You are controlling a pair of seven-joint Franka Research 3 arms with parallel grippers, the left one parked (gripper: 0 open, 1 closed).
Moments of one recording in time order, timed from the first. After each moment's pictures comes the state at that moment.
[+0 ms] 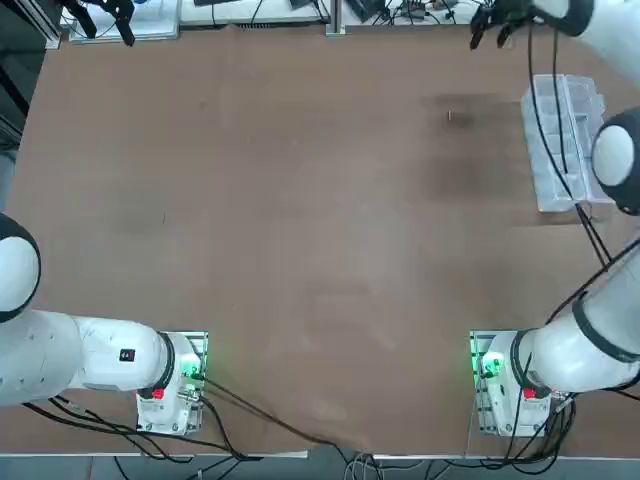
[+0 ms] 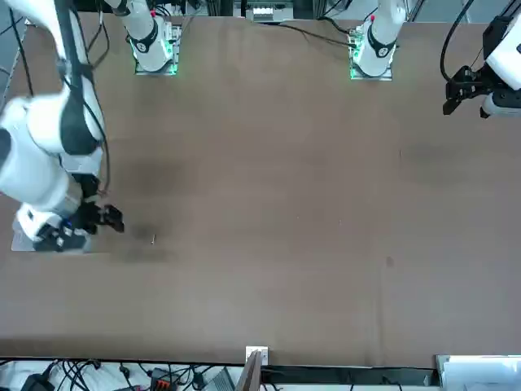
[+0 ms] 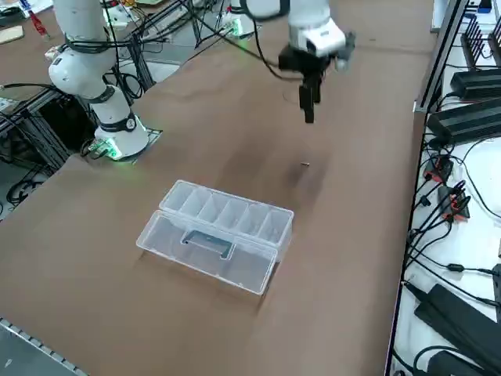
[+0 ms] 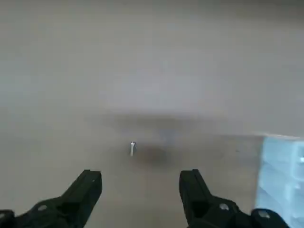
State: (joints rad) arm 0.13 0.47 -0.06 -1.55 0.03 2.08 0.00
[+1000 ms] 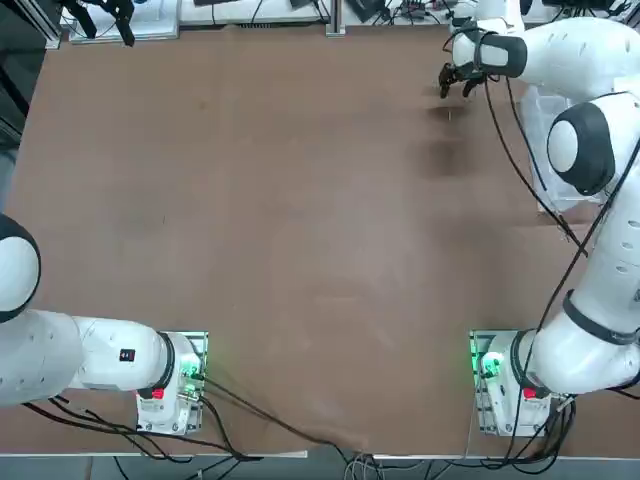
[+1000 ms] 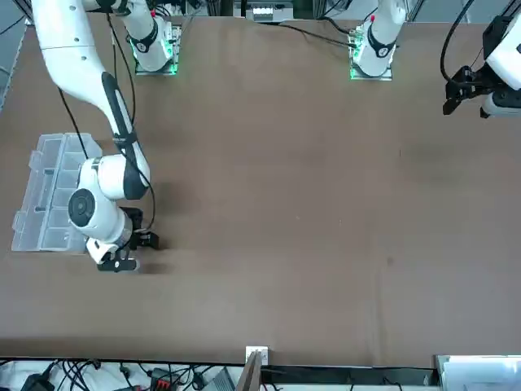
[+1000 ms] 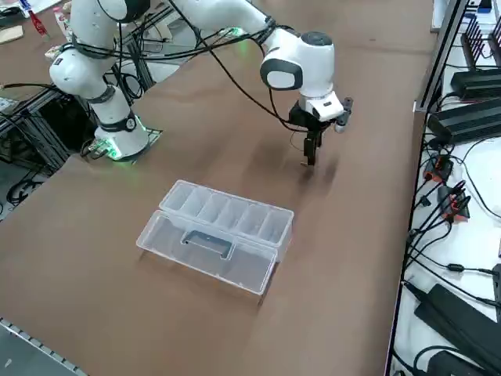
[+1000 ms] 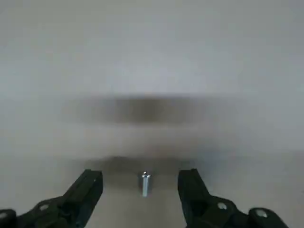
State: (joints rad) arm 0.18 0.69 -0.04 -1.59 0.03 2.32 0.11
